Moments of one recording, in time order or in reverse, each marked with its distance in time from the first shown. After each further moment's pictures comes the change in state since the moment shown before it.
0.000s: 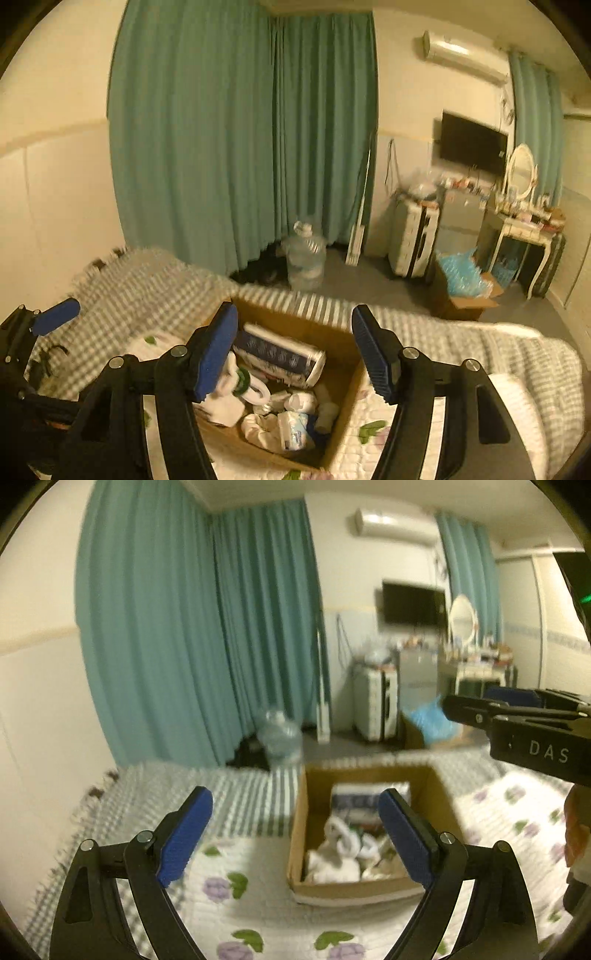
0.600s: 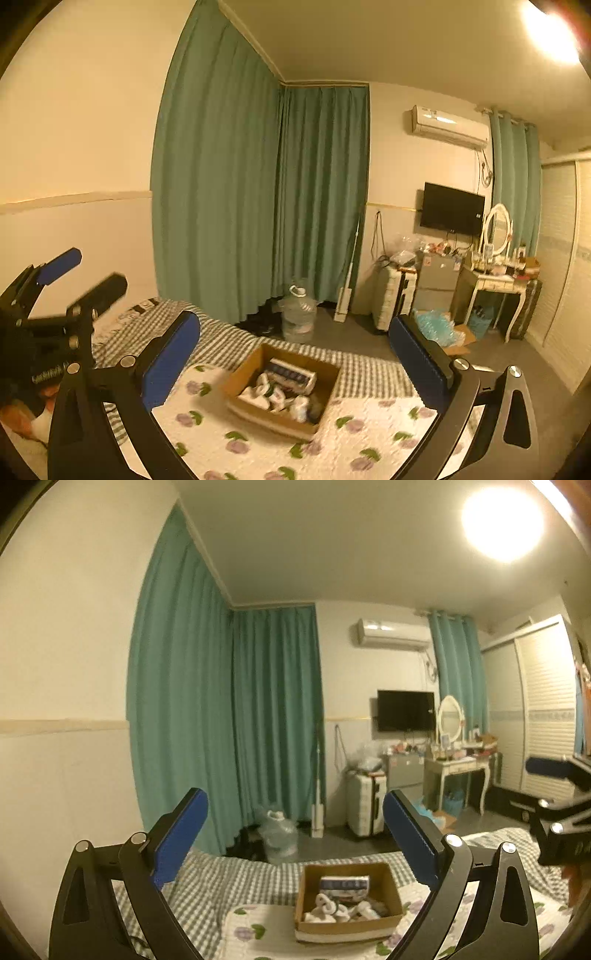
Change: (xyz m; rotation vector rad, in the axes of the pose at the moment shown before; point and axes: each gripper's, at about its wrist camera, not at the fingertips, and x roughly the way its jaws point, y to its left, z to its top) left arm -0.198 0.052 0.047 -0.070 -0.358 -0.012; right arm -0.256 0.041 0.027 -0.026 -0.219 -0.021
